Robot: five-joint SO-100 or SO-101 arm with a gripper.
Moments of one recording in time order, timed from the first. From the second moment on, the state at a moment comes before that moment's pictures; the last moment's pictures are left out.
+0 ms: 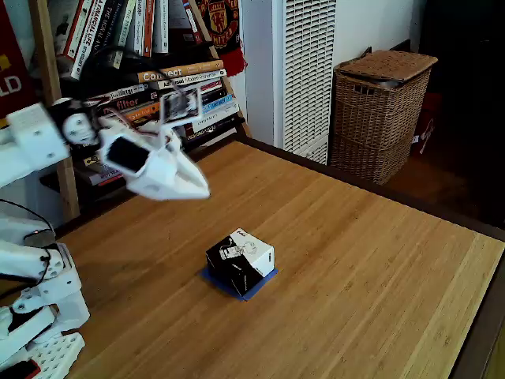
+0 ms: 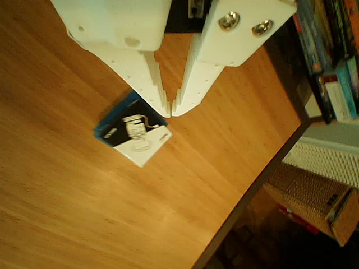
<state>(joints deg) 14.5 144.9 135.5 54.0 -53.2</state>
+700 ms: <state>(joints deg) 16.9 174.8 152.9 62.3 -44.3</state>
